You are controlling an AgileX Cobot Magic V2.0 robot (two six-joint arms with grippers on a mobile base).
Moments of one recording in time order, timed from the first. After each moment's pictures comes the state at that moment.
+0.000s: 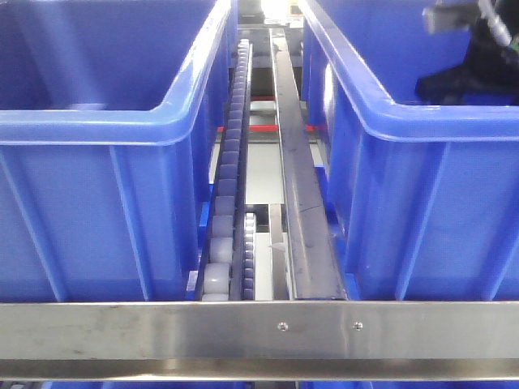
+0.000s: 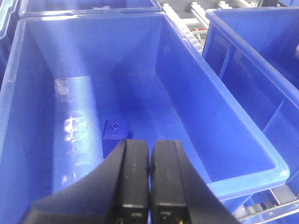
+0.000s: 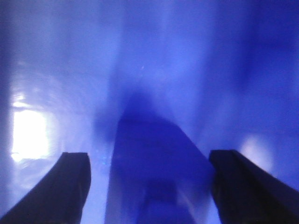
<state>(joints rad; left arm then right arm) -0.25 0.38 -0.73 -0.11 0.68 0.05 0.14 1.76 -1.35 -0.12 0.73 0.13</state>
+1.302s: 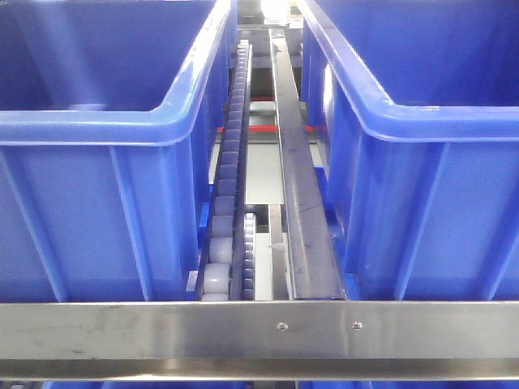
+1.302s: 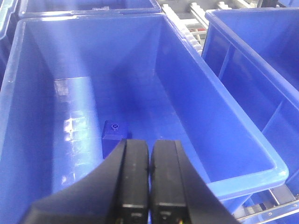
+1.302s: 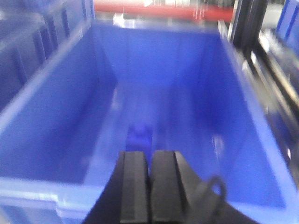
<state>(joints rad) -0.25 0.38 -0.73 -0.11 0.68 0.05 0.14 0.10 -0.44 -0.13 0.48 0.13</state>
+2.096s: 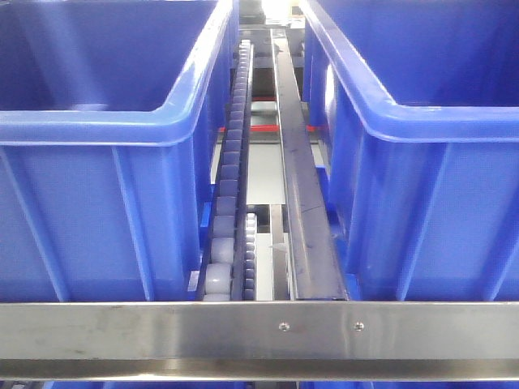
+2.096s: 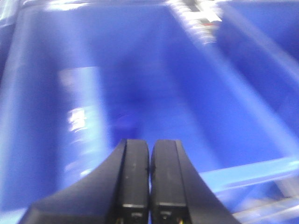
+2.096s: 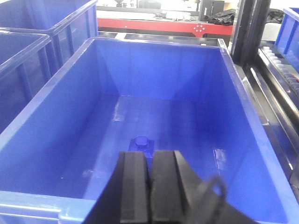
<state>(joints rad) -0.14 0.23 -0.55 -0.09 0.59 0.05 0.14 0.10 -0.44 -0.13 0.46 0.13</state>
